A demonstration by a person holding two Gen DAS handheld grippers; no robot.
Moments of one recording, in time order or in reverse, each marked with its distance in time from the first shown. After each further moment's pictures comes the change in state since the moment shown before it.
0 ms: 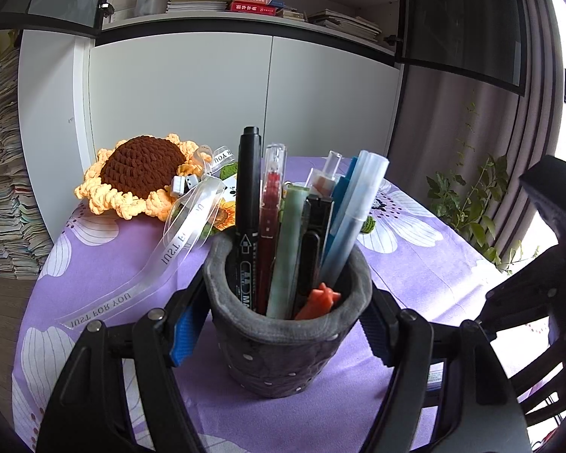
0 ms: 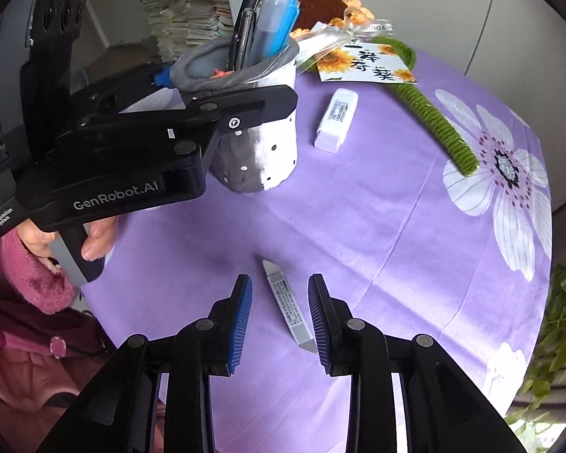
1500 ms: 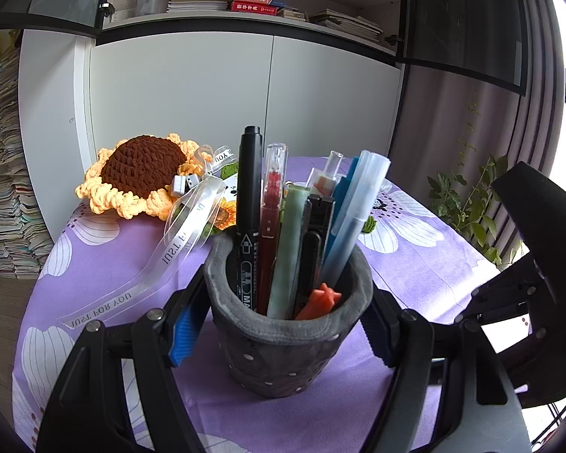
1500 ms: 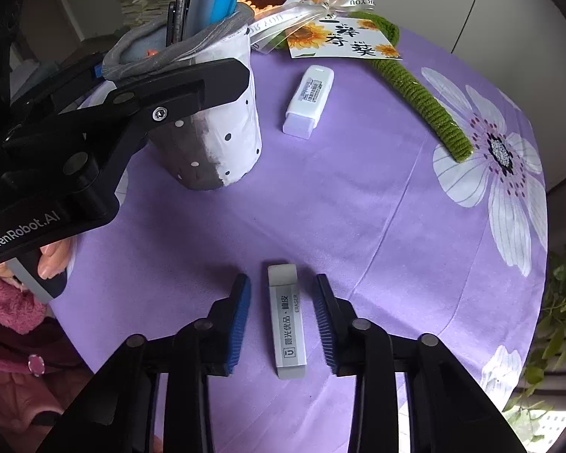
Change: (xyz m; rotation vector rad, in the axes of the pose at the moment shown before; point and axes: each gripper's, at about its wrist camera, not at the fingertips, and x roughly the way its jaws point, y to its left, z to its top) left arm 0.000 0.001 0.000 -0.002 0.000 0.000; right arm 0.015 -0.016 -0.004 0.049 0.054 -0.080
